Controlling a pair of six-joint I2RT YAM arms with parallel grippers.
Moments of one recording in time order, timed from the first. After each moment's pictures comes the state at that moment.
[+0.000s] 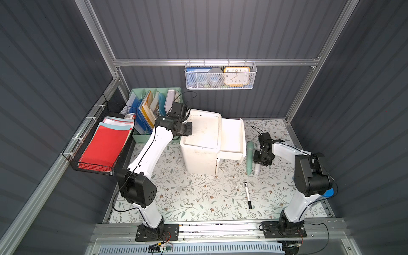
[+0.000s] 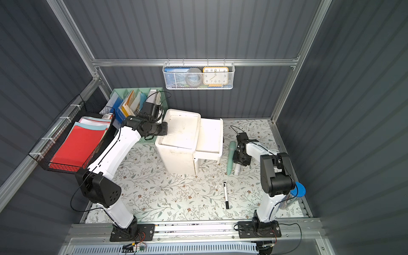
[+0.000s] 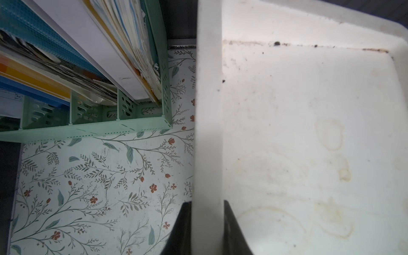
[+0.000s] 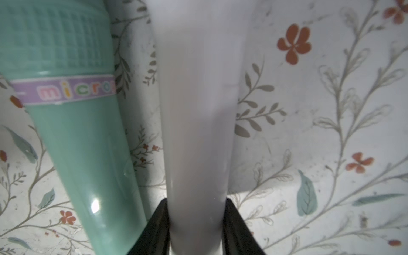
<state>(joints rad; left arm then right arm) -0.30 1.75 1.83 -0.96 -0.09 -0.23 0.12 1.81 1.15 -0.70 0.00 0.46</state>
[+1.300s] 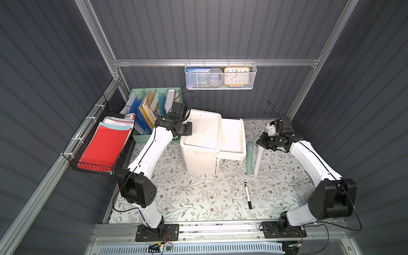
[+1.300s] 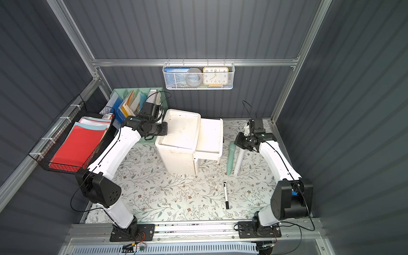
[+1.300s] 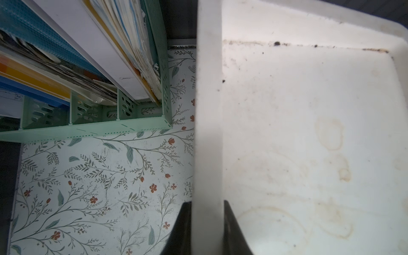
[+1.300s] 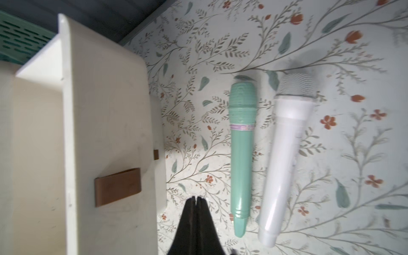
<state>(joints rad) -0.30 1.75 1.83 -0.96 -0.09 -0.23 0.06 1.50 1.29 -0.68 -0.37 0.50</state>
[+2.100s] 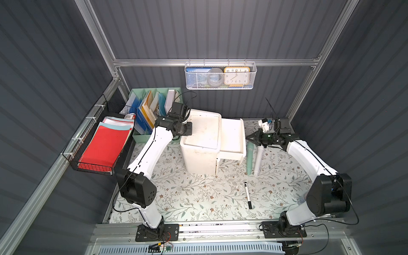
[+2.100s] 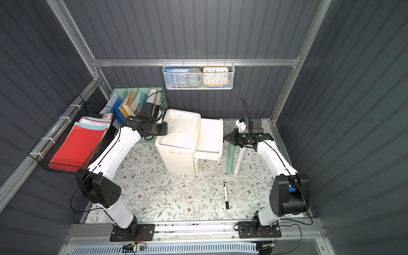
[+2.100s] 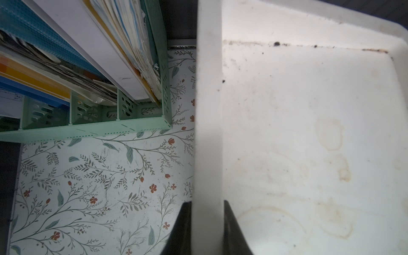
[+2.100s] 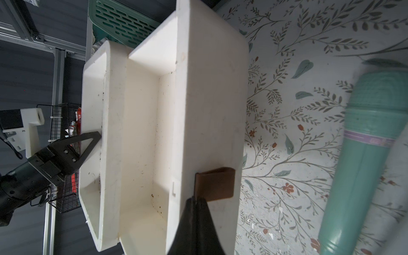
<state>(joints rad) -0.30 1.74 1.82 -0.95 -0.09 -0.23 0.07 1.55 1.26 -0.49 -0.72 0.61</state>
